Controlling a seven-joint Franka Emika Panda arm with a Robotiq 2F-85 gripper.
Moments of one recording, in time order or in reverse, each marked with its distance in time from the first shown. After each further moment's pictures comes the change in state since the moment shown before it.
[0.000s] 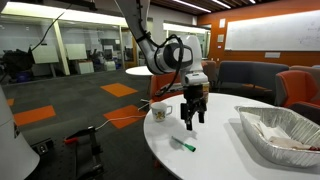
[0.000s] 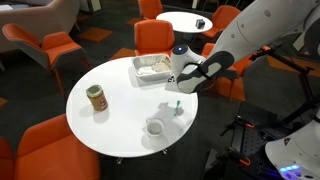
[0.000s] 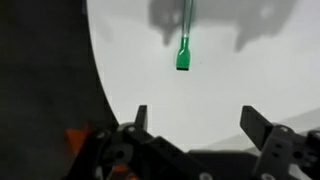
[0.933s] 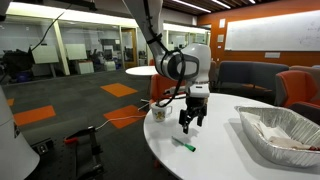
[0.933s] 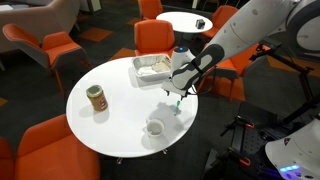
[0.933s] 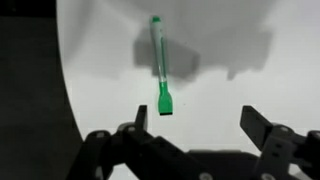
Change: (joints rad) arm -0.287 0.049 0.278 0.079 0.164 0.018 -0.060
